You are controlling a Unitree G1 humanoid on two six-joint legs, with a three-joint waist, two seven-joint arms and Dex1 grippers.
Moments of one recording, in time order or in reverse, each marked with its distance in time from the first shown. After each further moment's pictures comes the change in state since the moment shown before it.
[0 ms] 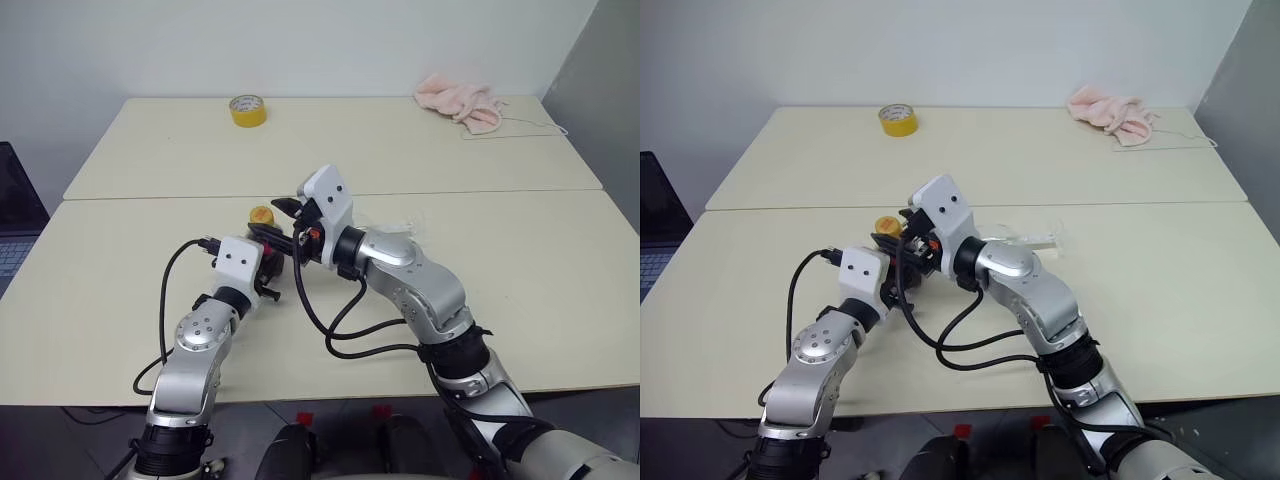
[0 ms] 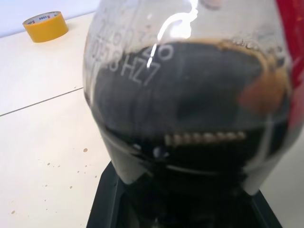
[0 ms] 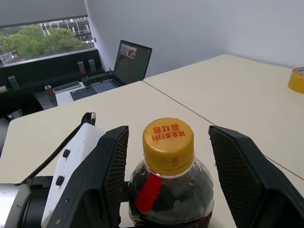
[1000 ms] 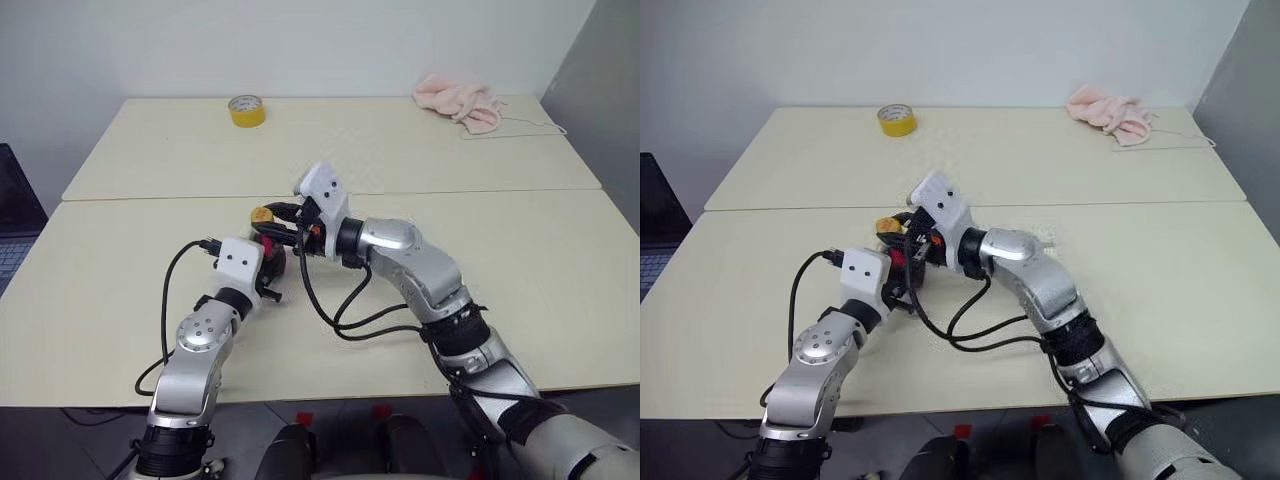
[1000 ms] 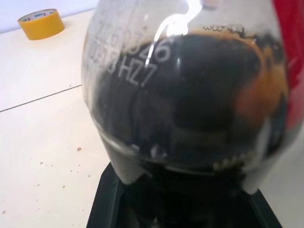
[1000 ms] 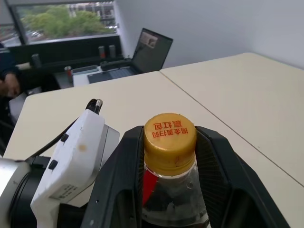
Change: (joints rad) left arm 0.004 -0.005 0.001 -0.006 -0.012 0.008 -0.006; right arm -0.148 -0.086 0.004 0.232 -0.007 -0.129 0.241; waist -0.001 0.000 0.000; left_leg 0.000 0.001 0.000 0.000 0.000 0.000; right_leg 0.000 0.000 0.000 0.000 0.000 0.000
